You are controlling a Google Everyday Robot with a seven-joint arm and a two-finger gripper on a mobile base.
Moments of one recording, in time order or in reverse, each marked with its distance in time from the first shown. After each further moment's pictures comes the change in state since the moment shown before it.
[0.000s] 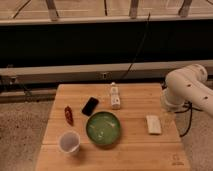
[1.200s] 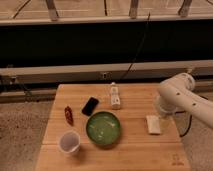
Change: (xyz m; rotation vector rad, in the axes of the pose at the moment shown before) arm -0.007 0.006 0.049 -0.021 0.029 -0.149
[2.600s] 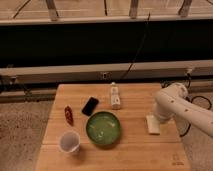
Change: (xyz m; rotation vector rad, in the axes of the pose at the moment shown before) arm 0.006 0.002 0.071 -0.027 0.000 -0.147
